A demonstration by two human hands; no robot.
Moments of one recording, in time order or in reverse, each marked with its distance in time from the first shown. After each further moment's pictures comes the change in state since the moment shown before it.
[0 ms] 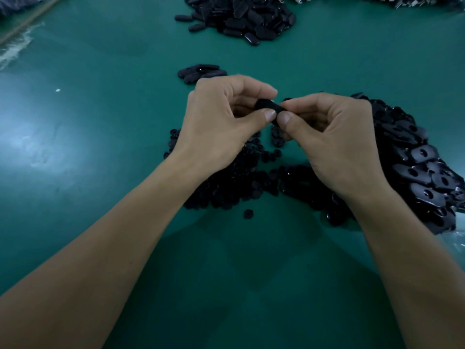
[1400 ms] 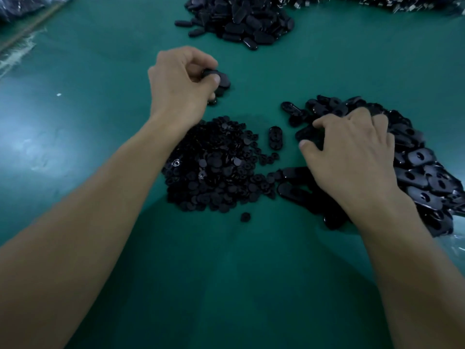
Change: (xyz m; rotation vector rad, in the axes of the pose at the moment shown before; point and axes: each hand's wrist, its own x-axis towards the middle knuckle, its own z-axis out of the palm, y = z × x) left_hand 0.054 -0.032 -0.029 0.179 0.325 -0.125; right_hand -0.009 -0.002 -0.014 -1.064 -0.079 0.285
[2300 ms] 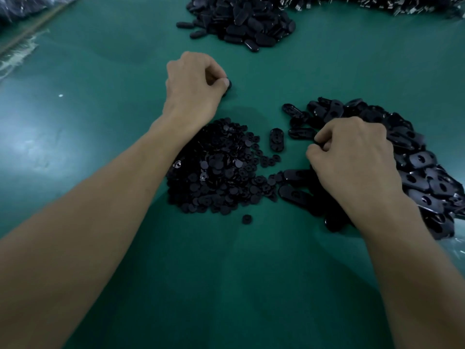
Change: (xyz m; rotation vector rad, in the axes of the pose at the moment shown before) left_hand 0.013 -0.002 0.012 0.327 -0.051 0.068; right_hand 0.000 -0.001 -0.007 0.157 0.027 -0.003
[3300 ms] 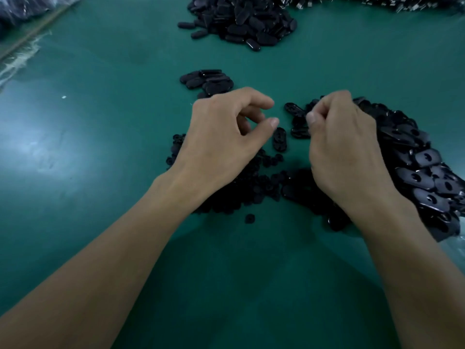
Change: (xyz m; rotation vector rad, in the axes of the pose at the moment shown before) left_hand -0.083 0.028 -0.010 -0.230 -0.119 0.257; right_hand -0.001 -0.008 0.007 0.335 0.100 -0.174
